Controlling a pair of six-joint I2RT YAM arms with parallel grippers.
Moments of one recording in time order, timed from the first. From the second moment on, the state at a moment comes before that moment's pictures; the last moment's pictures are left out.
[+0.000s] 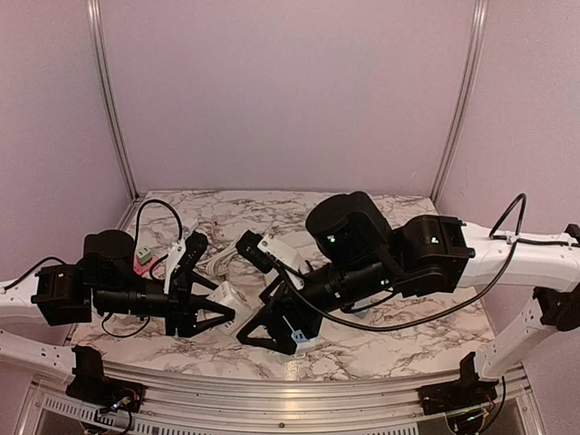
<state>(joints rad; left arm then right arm) -1.15 0.84 0.69 -0.21 0.17 -0.27 1.36 1.46 1.41 -0.56 -0.17 0.31</state>
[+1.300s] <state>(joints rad) -1.44 0.81 0.74 -0.29 -0.33 -0.06 1.27 1.60 1.37 -0.21 -0.31 1.01</state>
